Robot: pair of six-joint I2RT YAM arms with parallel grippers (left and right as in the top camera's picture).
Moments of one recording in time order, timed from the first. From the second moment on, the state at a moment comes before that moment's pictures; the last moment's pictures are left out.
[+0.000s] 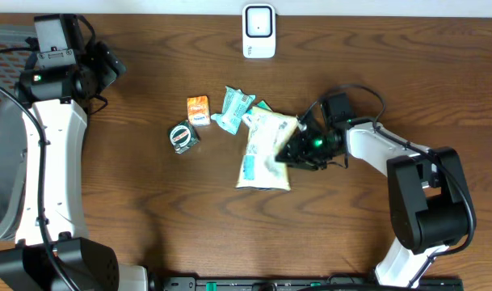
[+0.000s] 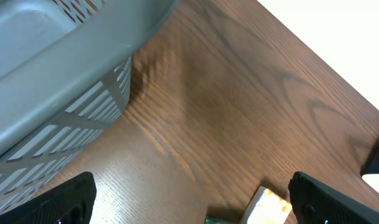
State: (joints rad) left arm 0.16 1.60 1.57 -0.89 -0.15 -0.54; right arm 0.25 1.91 1.02 -0.48 -0.75 0.39
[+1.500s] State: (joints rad) left arm 0.16 1.60 1.57 -0.89 -0.15 -0.54; right arm 0.33 1.99 1.18 -0.60 -0.73 0.67
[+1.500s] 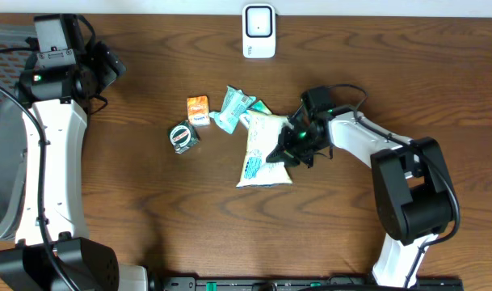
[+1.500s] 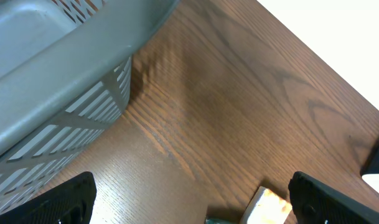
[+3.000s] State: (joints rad) left arm 0.16 1.60 1.57 -0.89 -0.15 -0.54; right arm 0.46 1.60 1.24 -0.20 -0.53 -0.16
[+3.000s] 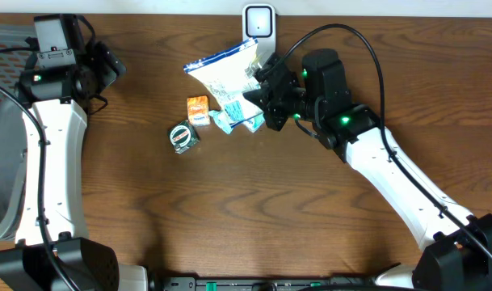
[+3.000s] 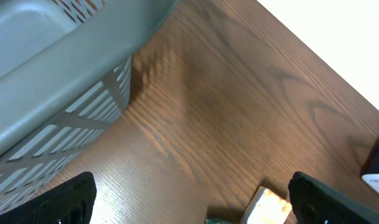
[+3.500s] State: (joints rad) left arm 0.16 1.60 1.57 -0.89 -0.15 -0.54; right arm 0.42 1.61 1.24 -0.34 0.19 -0.14
